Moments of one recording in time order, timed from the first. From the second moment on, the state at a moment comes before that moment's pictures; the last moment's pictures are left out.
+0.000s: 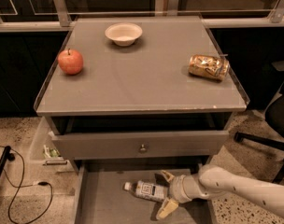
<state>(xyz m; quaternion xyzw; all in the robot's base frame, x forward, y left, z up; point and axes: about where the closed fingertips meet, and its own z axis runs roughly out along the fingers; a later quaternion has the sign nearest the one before) 0.457 -0.094 0.374 -0.59 0.71 0.24 0.31</state>
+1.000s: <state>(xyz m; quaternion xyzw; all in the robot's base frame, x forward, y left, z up) 0.458 -0.094 0.374 -0.59 0.71 0.24 0.31</state>
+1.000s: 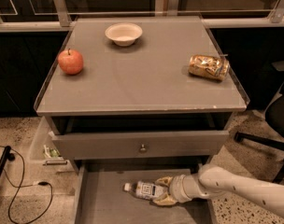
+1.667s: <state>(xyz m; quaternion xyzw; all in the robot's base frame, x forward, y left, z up) 0.458 -0.094 0.374 -0.59 0.71 0.24 0.31</state>
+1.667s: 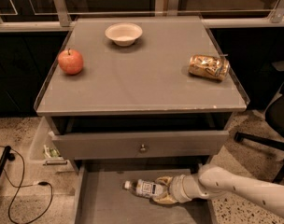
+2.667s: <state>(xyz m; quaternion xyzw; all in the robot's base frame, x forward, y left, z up) 0.401 -0.108 0.531 -0.62 0.65 0.24 0.36</state>
